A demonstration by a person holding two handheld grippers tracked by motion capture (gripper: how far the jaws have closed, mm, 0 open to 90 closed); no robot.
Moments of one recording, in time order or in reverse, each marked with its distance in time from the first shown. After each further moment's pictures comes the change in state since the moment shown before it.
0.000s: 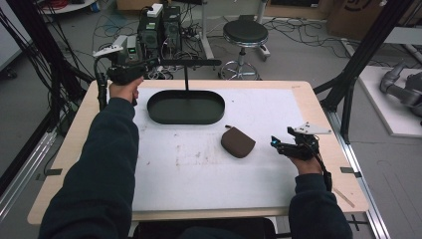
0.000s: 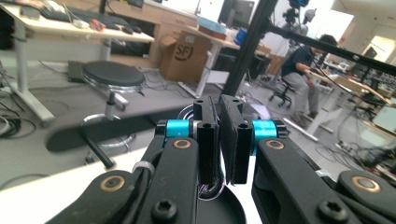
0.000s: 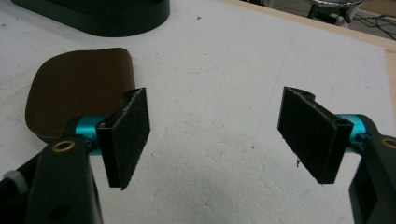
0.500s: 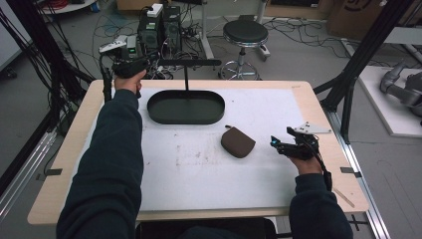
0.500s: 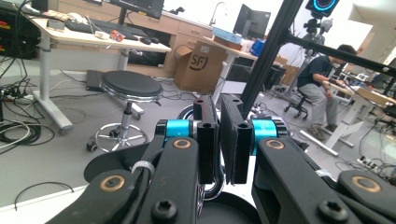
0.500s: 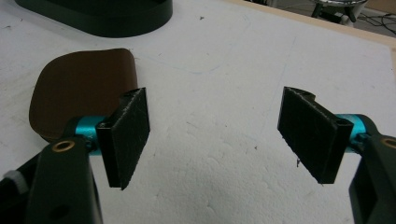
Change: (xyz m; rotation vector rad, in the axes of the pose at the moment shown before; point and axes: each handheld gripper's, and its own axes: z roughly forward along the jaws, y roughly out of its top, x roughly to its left) left arm 0.027 -0.004 0.024 -0.026 0.060 0.000; right arm -0.001 0.000 0.001 -0.003 0.013 0.007
